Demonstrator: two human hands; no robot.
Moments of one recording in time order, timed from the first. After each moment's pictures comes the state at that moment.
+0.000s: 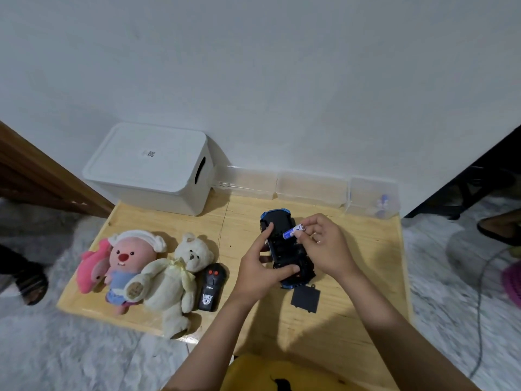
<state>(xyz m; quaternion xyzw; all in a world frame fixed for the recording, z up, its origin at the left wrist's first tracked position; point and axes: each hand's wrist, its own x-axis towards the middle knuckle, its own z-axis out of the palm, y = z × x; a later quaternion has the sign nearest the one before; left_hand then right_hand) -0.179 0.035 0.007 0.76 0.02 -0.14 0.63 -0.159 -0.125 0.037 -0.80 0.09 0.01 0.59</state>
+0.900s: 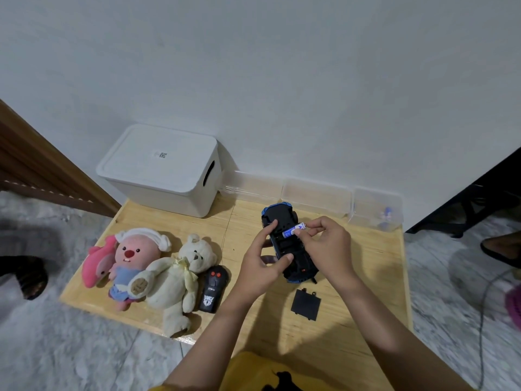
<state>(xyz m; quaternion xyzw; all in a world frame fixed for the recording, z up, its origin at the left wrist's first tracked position) -0.171 0.035 0.015 0.74 0.00 -0.09 0.67 -0.151 -0.114 0.050 -0.85 0.16 -0.07 0.50</state>
